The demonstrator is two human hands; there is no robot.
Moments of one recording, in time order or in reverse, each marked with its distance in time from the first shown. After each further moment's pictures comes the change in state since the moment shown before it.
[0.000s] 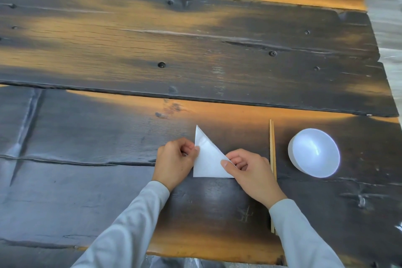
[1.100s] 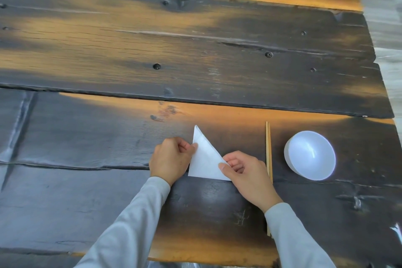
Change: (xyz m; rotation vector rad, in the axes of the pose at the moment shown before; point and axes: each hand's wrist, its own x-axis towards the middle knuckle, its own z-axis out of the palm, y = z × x) left_hand 0.016 0.009 0.004 0.101 -0.002 -0.182; right_hand 0.002 0.003 0.002 0.016 0.000 0.033
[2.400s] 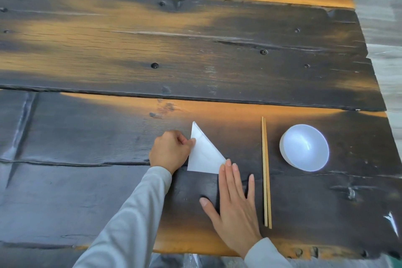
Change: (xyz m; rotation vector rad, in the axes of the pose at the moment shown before) left_hand 0.000 0.011 -0.006 0.065 -0.023 -0.025; right_hand -0.079 0.034 0.067 -0.751 0.117 -0.222
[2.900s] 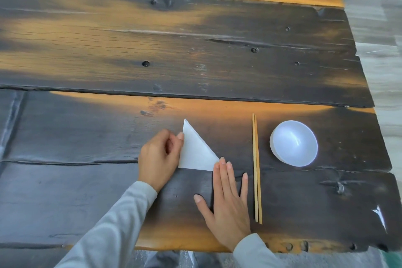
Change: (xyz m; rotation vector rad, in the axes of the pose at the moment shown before) left_hand -0.025 -0.025 0.011 -0.098 0.304 0.453; right_hand -0.003 0.006 0.005 0.032 0.038 0.016
